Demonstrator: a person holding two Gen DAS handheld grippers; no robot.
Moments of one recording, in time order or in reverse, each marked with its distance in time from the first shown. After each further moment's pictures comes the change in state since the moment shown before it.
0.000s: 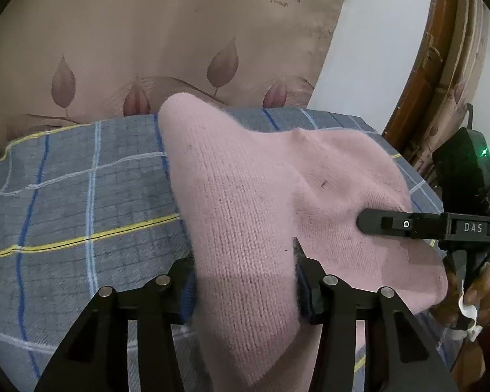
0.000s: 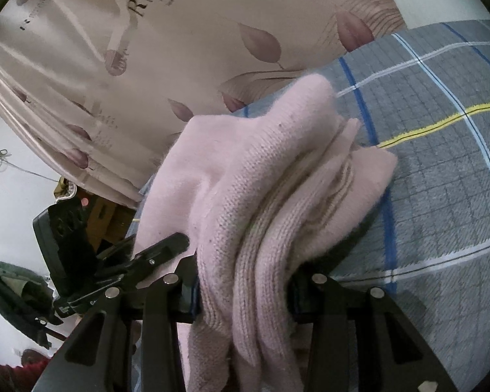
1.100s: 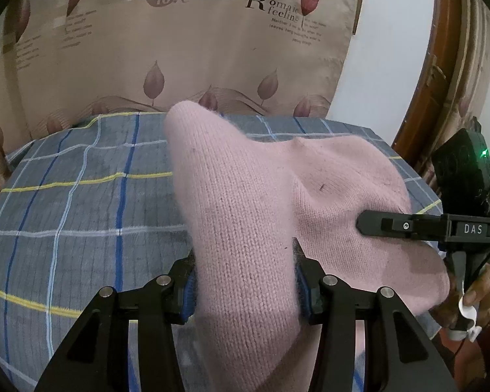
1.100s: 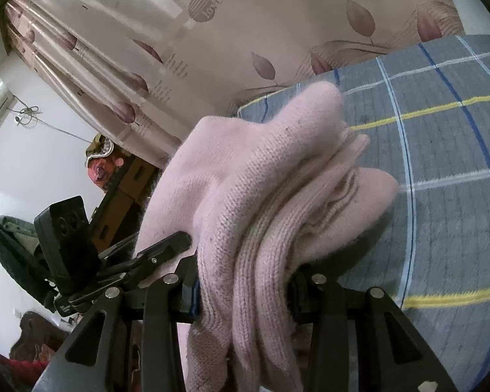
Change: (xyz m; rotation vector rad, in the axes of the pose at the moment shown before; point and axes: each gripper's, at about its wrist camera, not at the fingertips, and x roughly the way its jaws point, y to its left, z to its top) left arm -0.155 0.018 -0.102 -0.062 -0.082 0.113; right arm -0.003 0.122 -0.094 -0.120 0.058 0.105
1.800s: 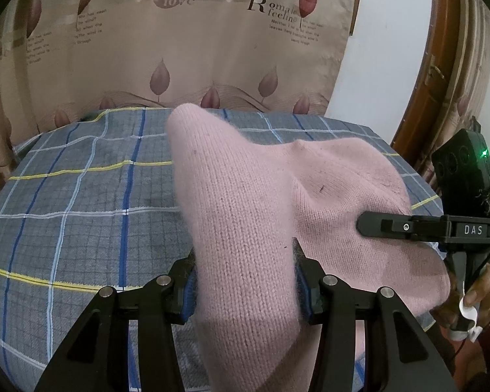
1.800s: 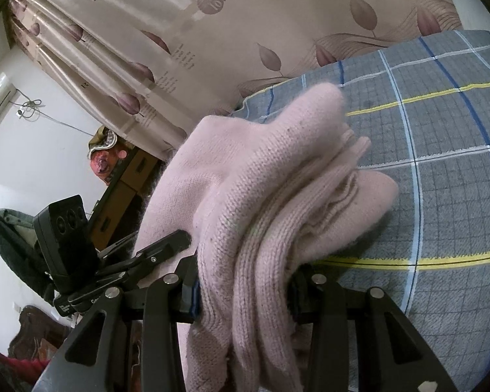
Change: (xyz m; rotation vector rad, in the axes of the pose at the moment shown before) left arm -0.016 0.001 -0.022 -0.006 -0.010 0.003; right arm -0.006 0.008 -0.019 -0.013 0.012 0.003
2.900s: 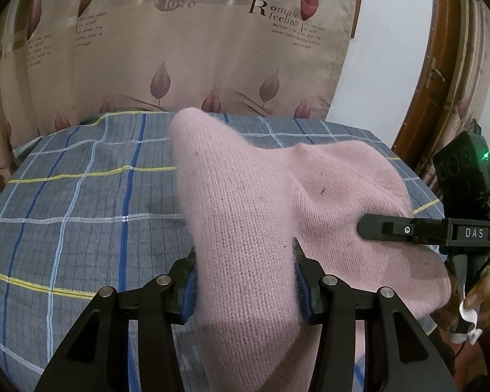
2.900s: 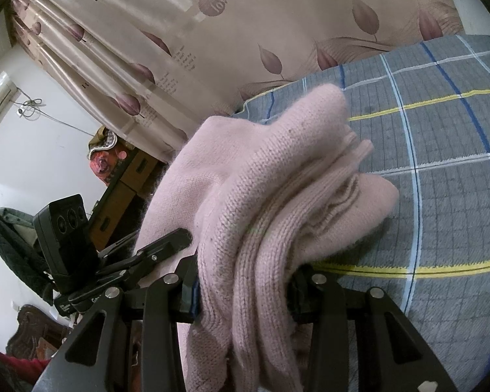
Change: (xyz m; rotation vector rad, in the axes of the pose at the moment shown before) left arm 0.003 -0.001 0.008 -0.002 -0.012 0.005; right arm -0.002 0.000 0.004 -0.008 -0.007 -0.001
